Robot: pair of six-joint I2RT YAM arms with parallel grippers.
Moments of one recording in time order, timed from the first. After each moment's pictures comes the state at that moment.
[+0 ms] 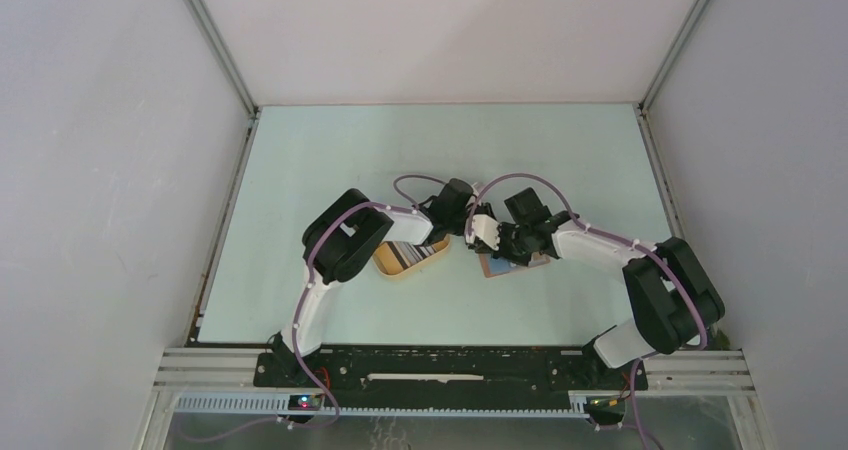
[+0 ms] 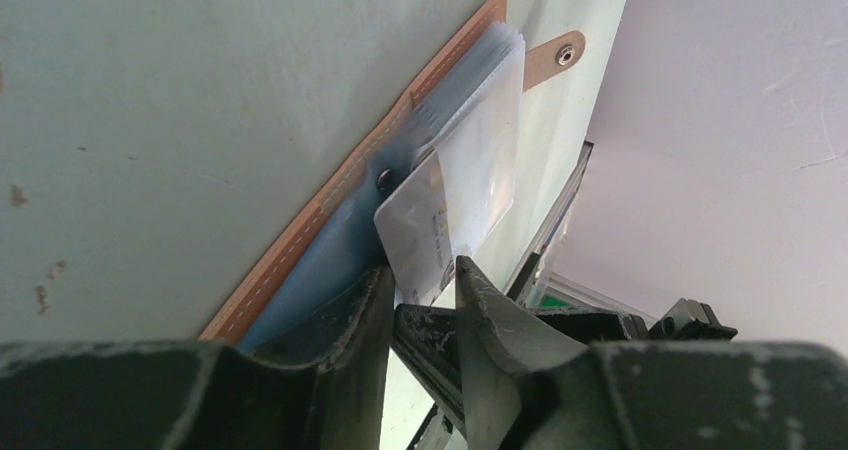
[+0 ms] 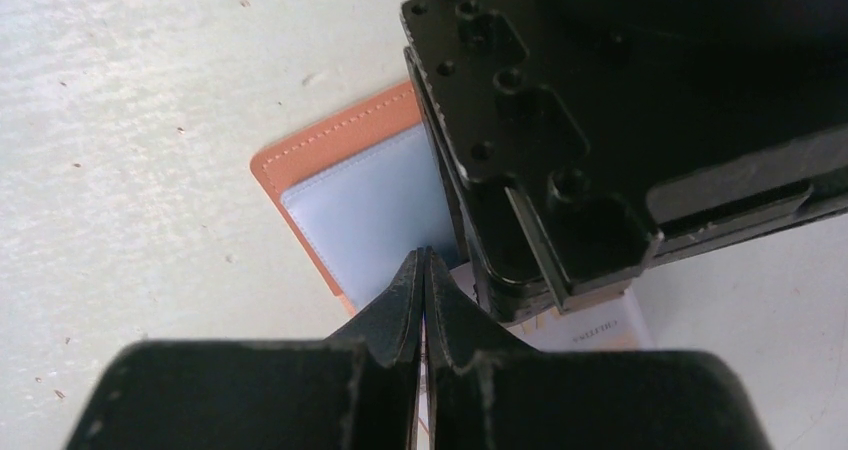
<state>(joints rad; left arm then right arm) -0.78 2.20 1.25 0.30 0.56 -1.13 0.52 1.50 0.78 -0.37 -0.28 -0.85</state>
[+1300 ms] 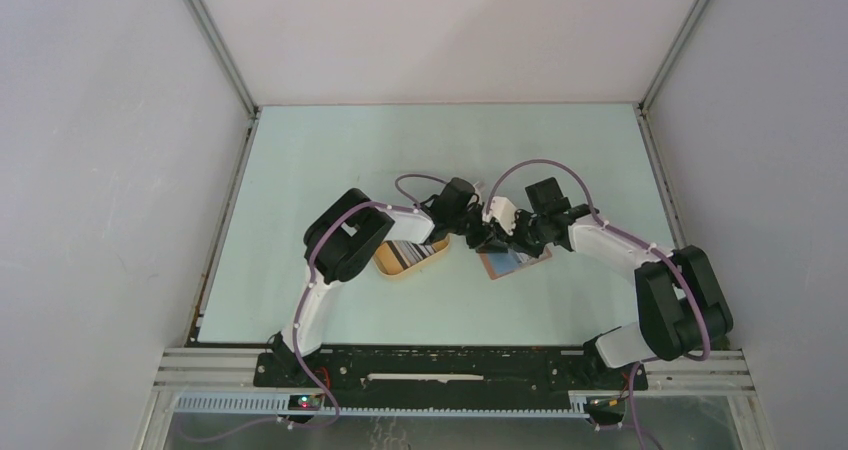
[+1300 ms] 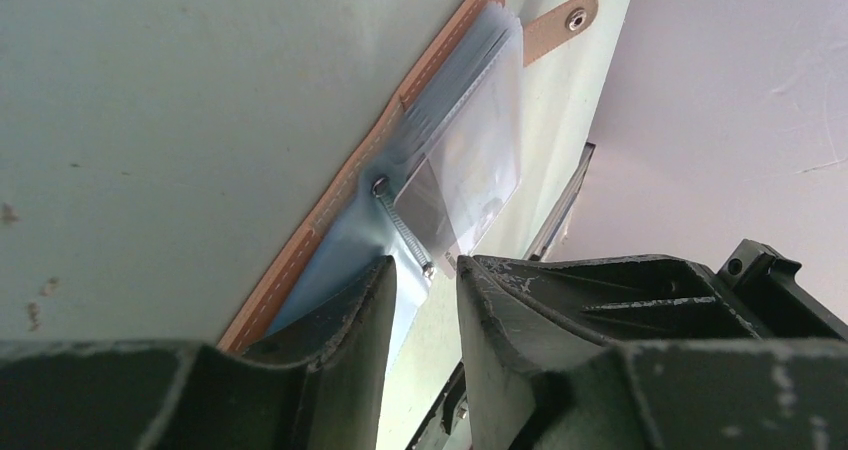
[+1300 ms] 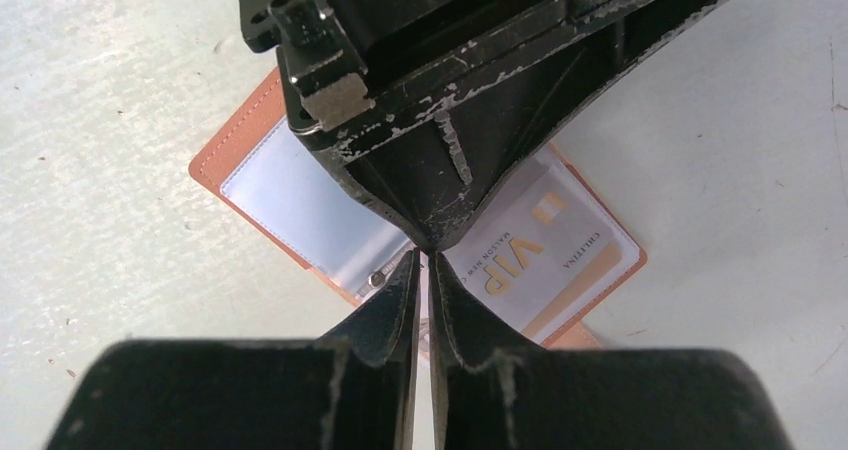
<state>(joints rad) -0.79 2.21 1.28 0.27 0.57 -1.13 0.39 1.45 0.79 -0.41 -0.34 -0.75</state>
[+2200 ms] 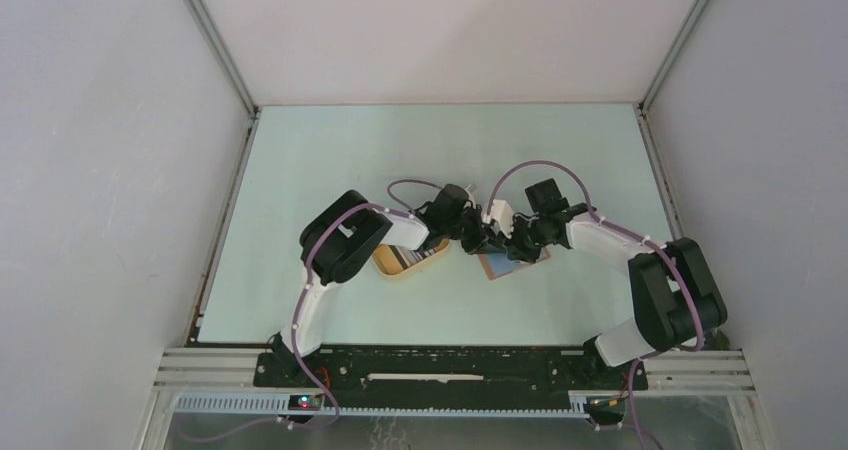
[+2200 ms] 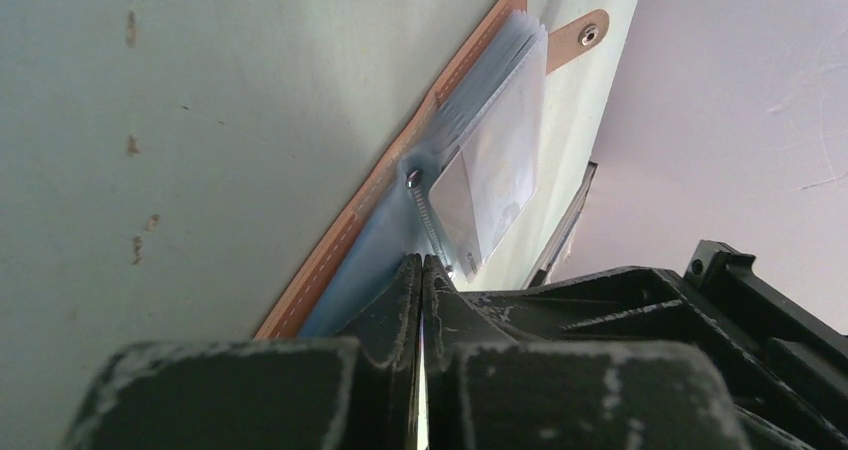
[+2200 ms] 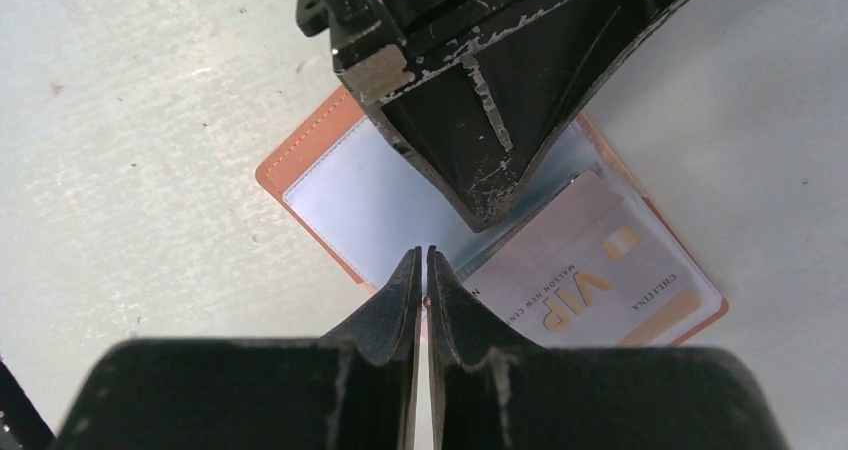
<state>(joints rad) -0.78 2.18 1.18 0.38 0.50 -1.15 0.37 1.49 0.80 -0.43 -0.48 -0.75</state>
